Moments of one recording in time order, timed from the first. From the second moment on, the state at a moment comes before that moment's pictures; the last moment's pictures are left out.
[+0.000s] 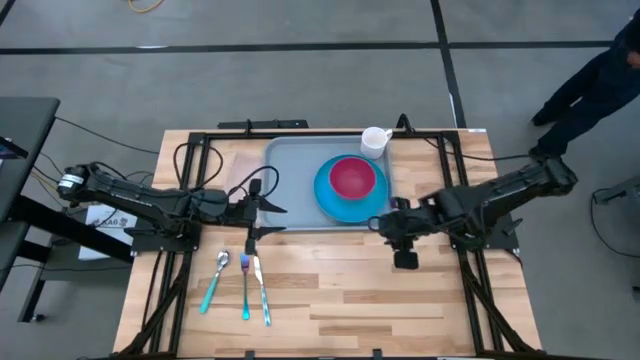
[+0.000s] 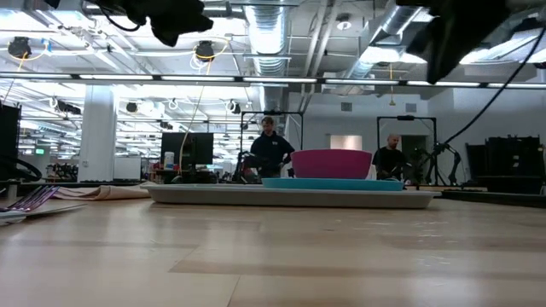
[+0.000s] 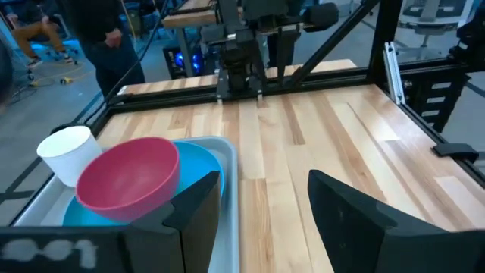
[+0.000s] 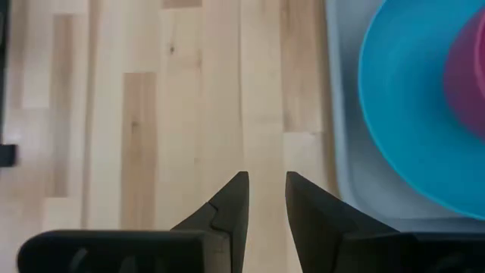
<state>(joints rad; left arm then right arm) -0.18 0.95 0.61 0.11 -0.18 0.07 0.29 1.27 1.04 -0.90 0.06 0.26</state>
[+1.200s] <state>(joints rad) -0.24 0.44 0.08 0.39 -0.23 -0.10 0.40 0.82 0.23 0.11 0.10 0.39</state>
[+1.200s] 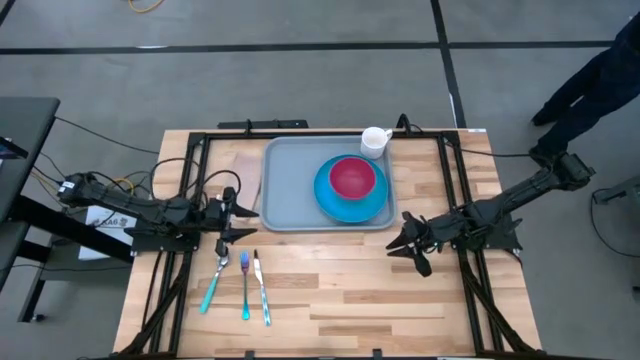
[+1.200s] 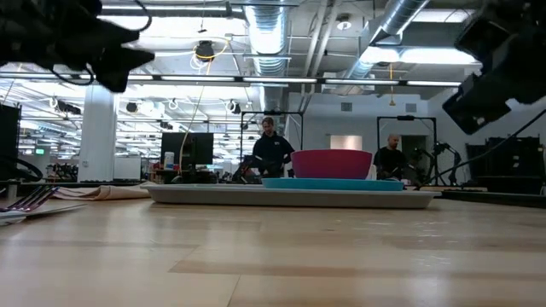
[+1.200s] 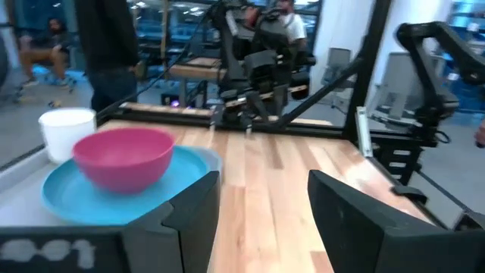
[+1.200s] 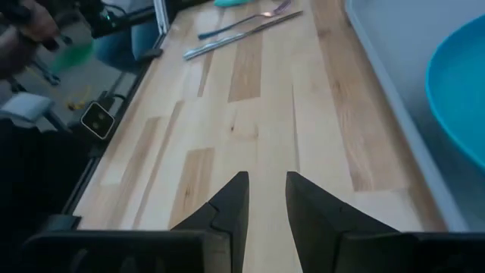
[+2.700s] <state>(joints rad) -0.18 1.25 0.65 -0.88 -0.45 -0.66 0.28 1.23 0.47 0.25 0.08 0.17</state>
